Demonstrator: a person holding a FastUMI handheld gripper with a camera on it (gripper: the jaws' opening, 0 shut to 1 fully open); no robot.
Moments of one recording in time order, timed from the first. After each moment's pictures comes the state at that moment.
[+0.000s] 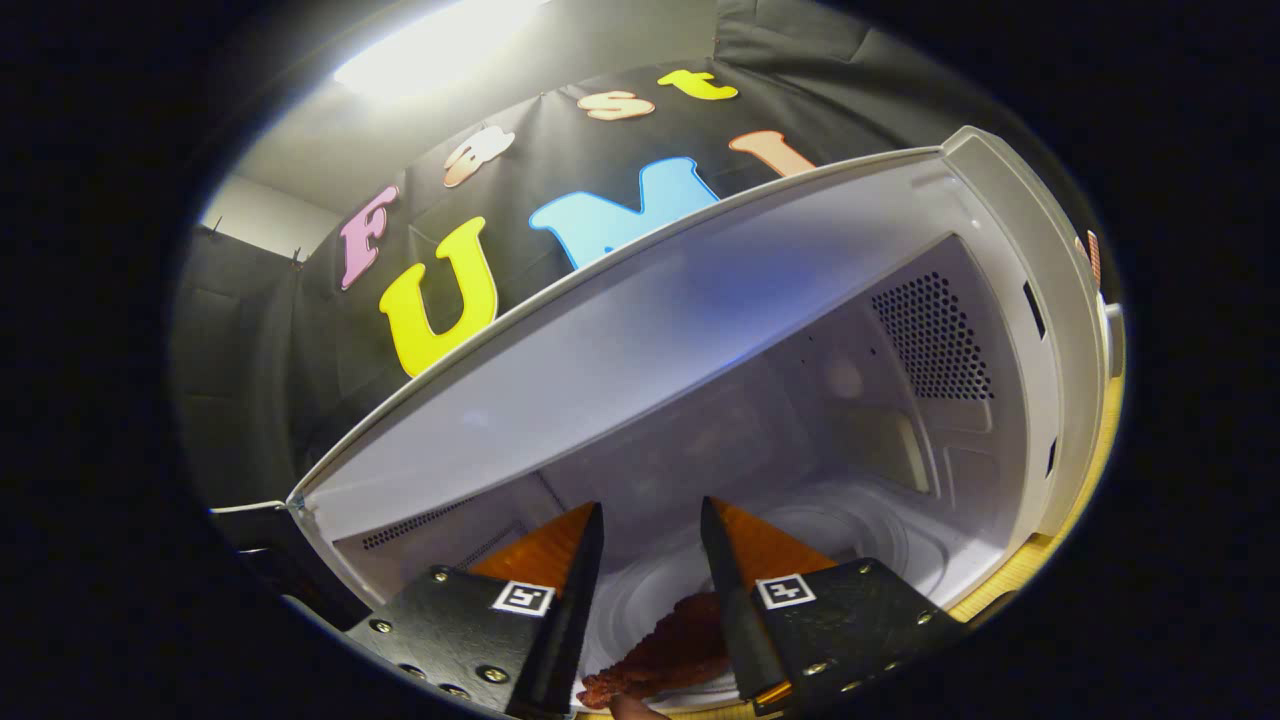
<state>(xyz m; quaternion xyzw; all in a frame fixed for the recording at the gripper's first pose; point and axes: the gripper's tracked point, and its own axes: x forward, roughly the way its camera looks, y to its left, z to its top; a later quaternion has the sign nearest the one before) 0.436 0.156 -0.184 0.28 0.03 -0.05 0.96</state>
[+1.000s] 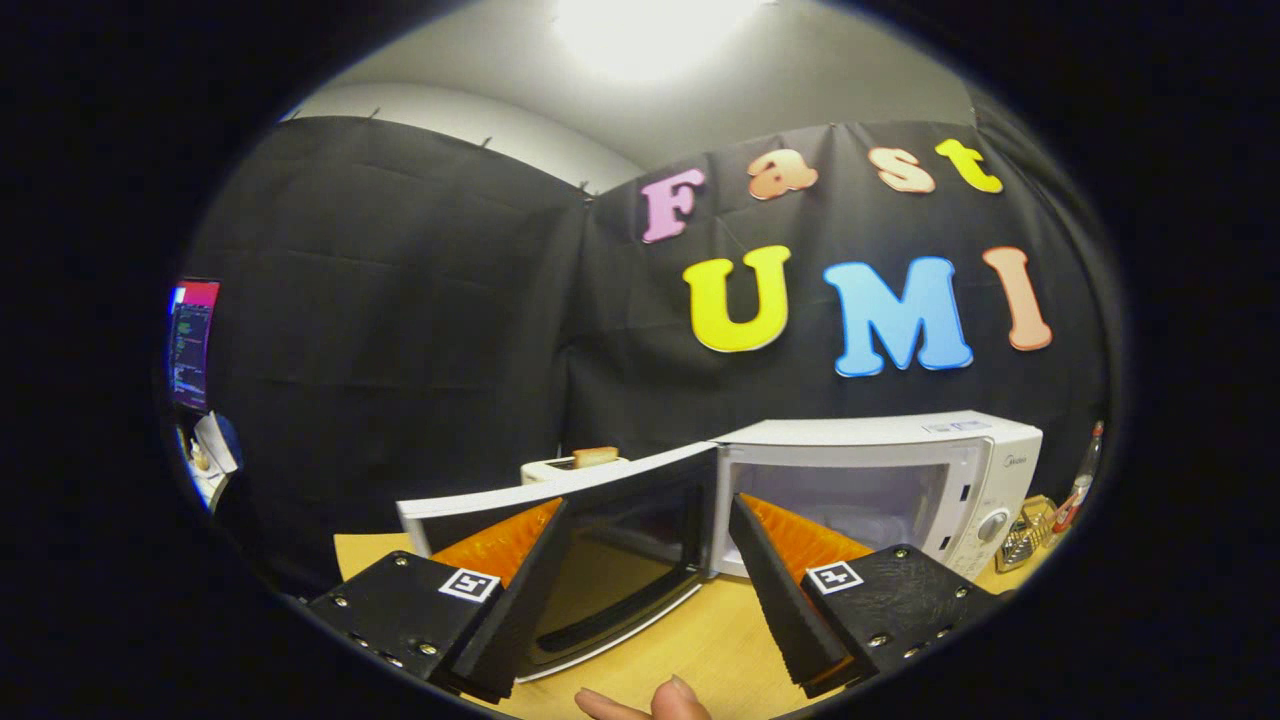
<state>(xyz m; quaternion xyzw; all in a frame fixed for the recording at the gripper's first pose) 0.116 0.263 -0.050 0.05 -0.03 0.28 0.96</state>
